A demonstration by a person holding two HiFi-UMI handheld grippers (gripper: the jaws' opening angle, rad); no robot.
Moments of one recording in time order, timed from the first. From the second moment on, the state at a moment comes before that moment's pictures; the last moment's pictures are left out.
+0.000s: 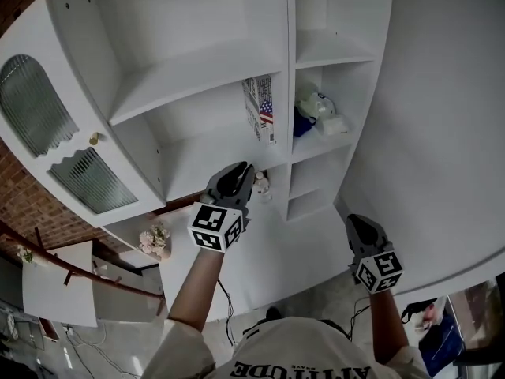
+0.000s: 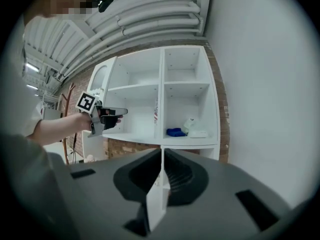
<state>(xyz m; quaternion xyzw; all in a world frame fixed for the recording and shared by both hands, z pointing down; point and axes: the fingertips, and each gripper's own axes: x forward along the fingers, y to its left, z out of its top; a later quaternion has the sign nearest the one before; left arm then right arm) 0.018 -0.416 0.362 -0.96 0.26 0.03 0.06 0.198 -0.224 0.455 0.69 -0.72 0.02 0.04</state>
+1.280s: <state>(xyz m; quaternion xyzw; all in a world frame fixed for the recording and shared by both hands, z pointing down) 0.115 -0.566 0.381 -0.95 0.30 -0.06 0.03 0.267 -0.242 0.461 0.73 -0.68 0.03 0.03</state>
